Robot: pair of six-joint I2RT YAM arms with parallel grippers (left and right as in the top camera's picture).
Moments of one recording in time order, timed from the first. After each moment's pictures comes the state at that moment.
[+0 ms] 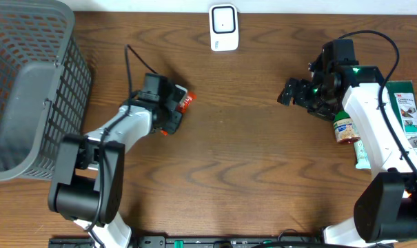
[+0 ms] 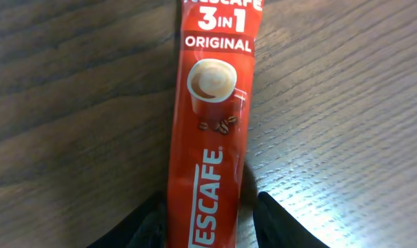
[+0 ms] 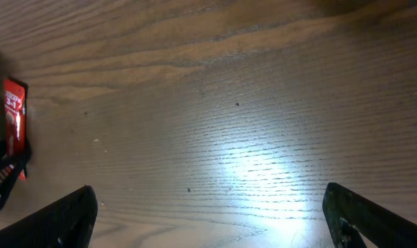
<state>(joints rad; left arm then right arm) -0.23 1.84 1.00 -0.36 0.14 0.24 0.05 1.70 1.39 -1.00 -0.25 0.37</state>
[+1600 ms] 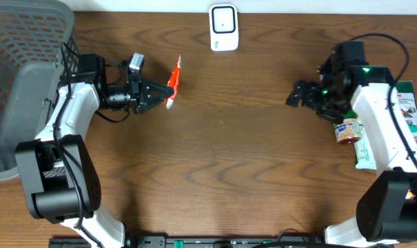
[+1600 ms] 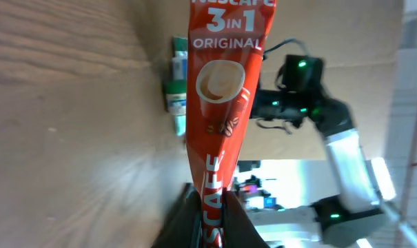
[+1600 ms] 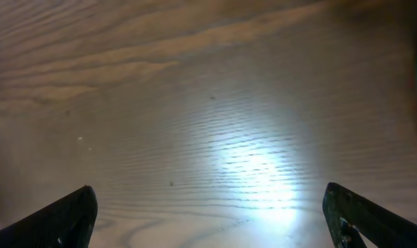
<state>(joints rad) 0.13 1.85 1.27 -0.85 1.46 -0.04 -0.03 1.70 1.39 -1.05 -0.25 0.33</state>
